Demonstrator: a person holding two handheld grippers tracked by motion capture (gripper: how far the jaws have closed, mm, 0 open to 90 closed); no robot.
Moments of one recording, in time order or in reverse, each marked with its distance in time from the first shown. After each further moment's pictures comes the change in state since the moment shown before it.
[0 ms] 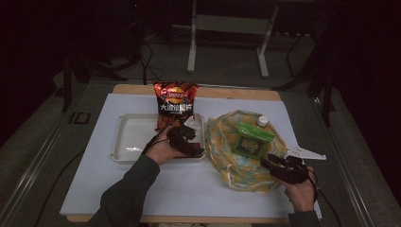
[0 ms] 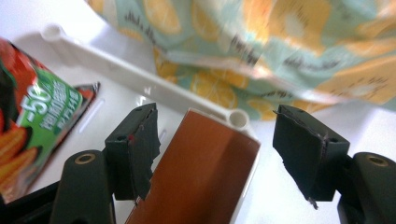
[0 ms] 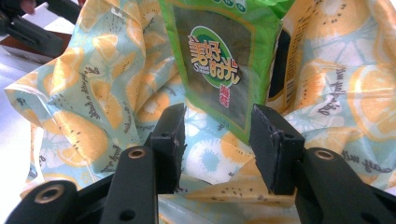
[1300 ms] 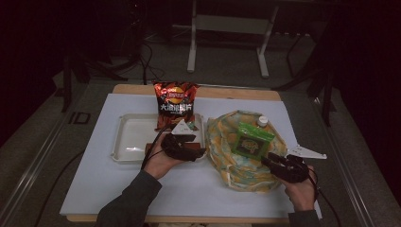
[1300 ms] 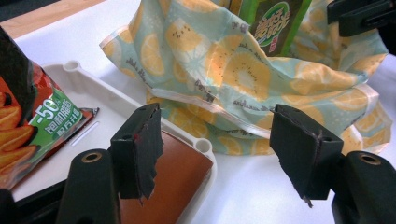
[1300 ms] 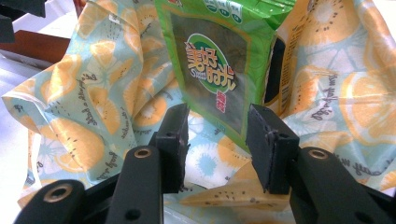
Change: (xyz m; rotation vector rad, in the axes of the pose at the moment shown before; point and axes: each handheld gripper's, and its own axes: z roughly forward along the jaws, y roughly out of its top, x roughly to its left) left arm -0.027 -0.020 -0.022 -0.231 0.032 -0.121; right arm 0.000 0.004 -0.001 -0.008 -0.017 -0.003
